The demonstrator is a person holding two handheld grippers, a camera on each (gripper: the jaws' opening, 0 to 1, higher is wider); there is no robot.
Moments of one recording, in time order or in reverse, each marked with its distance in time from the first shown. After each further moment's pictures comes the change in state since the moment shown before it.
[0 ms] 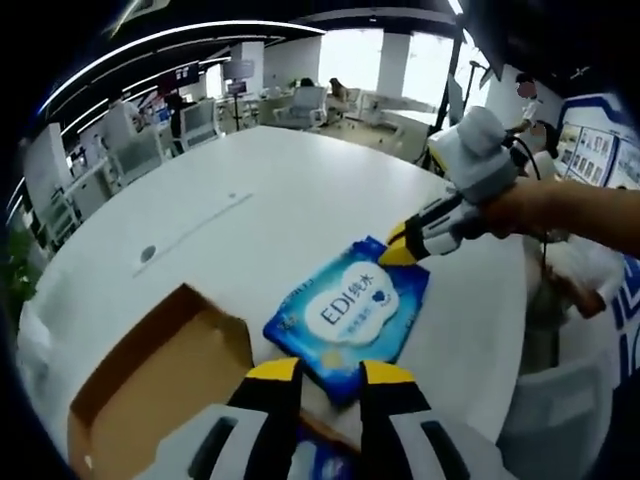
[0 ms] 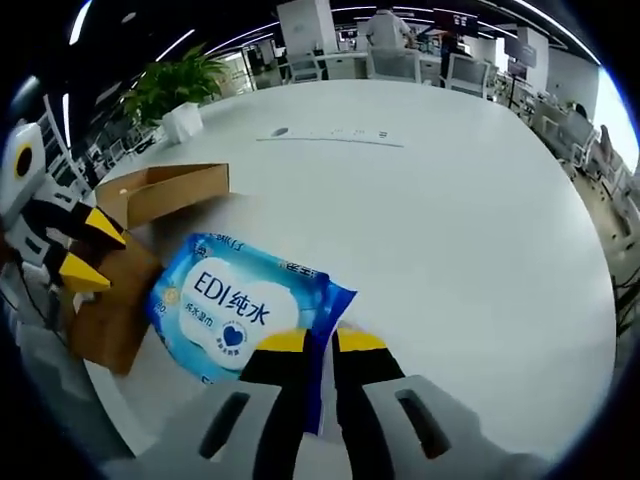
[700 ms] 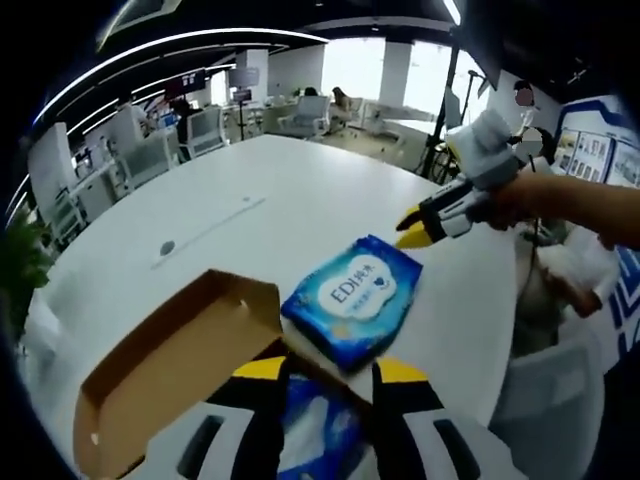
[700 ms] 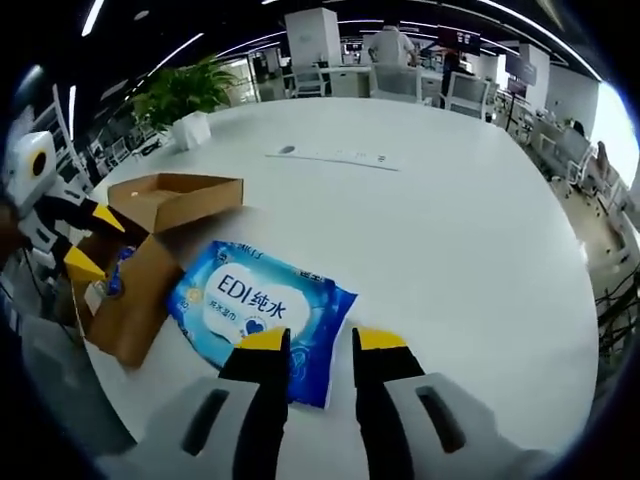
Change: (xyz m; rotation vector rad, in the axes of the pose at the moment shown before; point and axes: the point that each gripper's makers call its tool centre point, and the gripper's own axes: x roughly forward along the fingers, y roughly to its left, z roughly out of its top) left arm -0.046 0.005 -0.021 -0.006 -0.037 0.007; right arm -0.041 0.009 0.012 -0.044 -0.061 -0.021
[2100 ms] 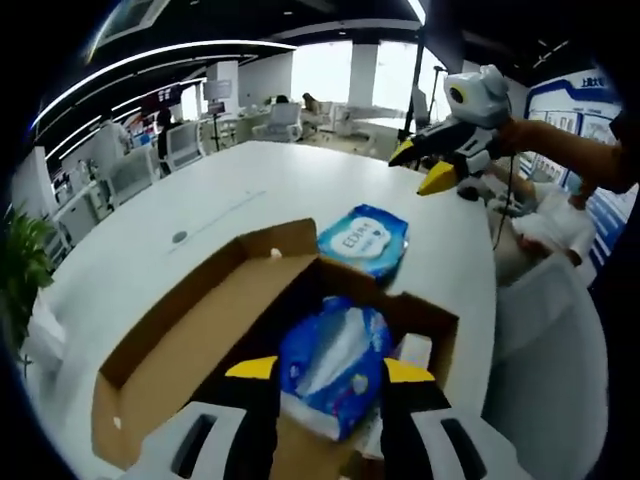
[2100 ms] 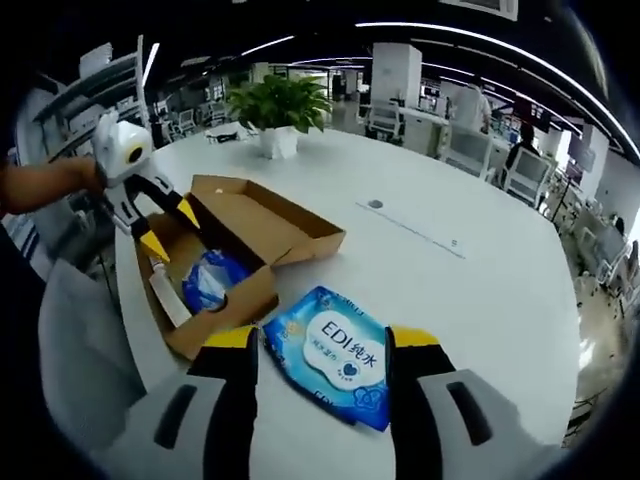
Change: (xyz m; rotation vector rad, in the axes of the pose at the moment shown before) left arm -0.052 0.040 -0.064 0.145 -0.001 -0.111; right arm -0.042 0.111 0.048 -0.343 -0.098 0.182
